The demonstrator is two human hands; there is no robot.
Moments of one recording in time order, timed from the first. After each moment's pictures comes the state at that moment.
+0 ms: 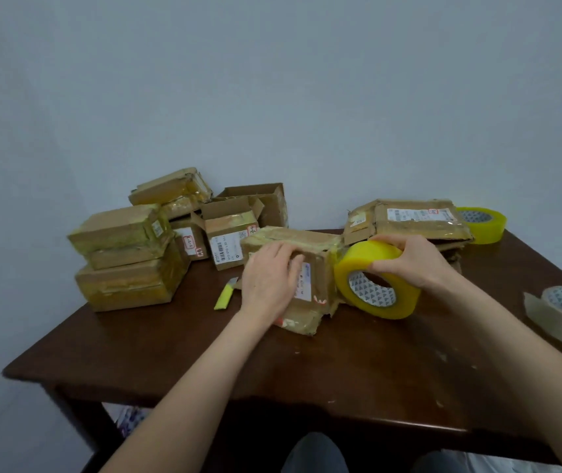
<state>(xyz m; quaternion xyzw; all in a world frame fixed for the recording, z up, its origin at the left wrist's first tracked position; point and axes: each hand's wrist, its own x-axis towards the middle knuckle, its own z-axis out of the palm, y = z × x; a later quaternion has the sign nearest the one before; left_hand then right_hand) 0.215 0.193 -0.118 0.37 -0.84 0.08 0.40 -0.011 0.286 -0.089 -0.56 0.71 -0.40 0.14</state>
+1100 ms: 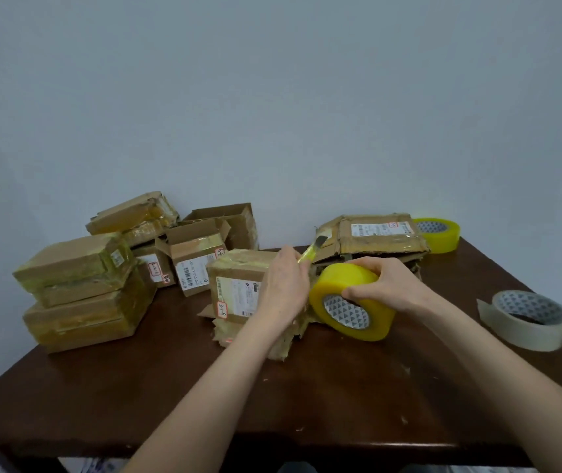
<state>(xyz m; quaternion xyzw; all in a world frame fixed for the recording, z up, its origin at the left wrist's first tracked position) 0.139 0.229 -0.079 0.44 -0.82 -0.13 0.34 -0.024 0.311 -0.088 -0.56 0.70 -0.41 0.20</state>
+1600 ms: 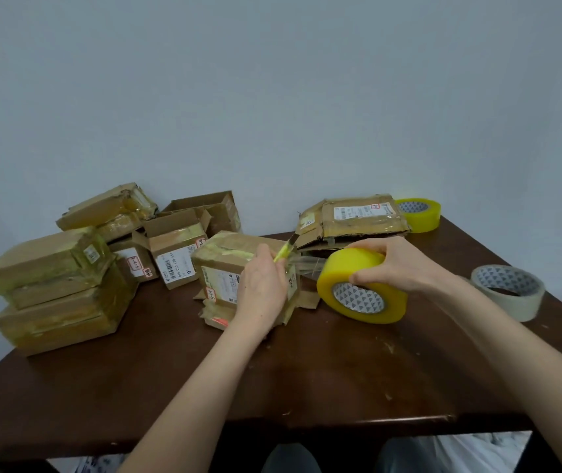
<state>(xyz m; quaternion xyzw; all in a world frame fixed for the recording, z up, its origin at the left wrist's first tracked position) 0.144 0.228 -0.103 0.45 -0.81 -0.09 0.36 -0.046 0.333 -0.086 -0.56 0.71 -0.39 0.16</state>
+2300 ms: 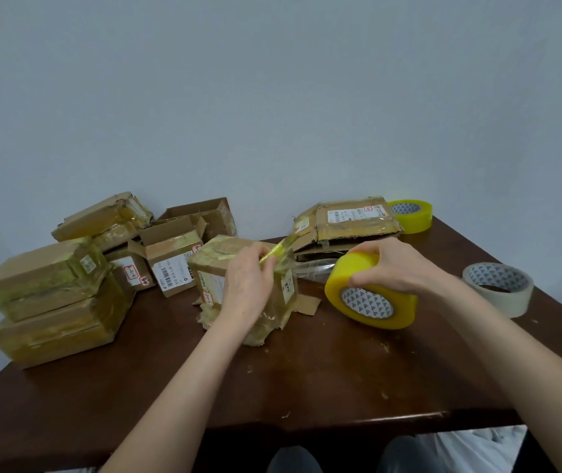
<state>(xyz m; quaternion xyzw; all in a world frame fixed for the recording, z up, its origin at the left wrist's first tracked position) 0.156 0.219 -0.089 0.41 -0.82 -0.07 0.38 -0.042 0.341 -0.078 -0.55 0.76 -0.33 0.13</state>
